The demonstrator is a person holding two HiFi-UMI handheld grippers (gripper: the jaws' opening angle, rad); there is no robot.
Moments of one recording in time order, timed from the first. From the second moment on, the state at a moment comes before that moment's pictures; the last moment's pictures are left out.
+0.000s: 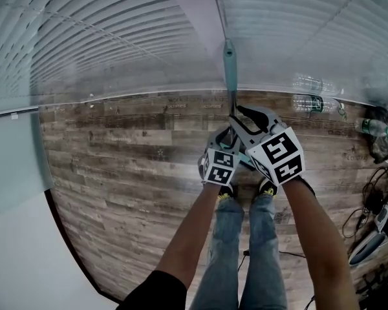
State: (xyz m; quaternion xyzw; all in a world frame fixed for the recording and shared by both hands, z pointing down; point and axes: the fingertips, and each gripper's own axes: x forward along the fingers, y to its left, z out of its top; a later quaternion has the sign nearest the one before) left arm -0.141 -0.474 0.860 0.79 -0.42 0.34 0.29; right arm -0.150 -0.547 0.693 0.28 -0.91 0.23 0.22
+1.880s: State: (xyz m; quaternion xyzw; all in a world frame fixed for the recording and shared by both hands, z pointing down) left arm -0.100 -0.333 0.141 0.92 -0.39 0.00 0.11; right arm 0.094 -0.325 0.091 0.47 -0.88 0.08 0.03
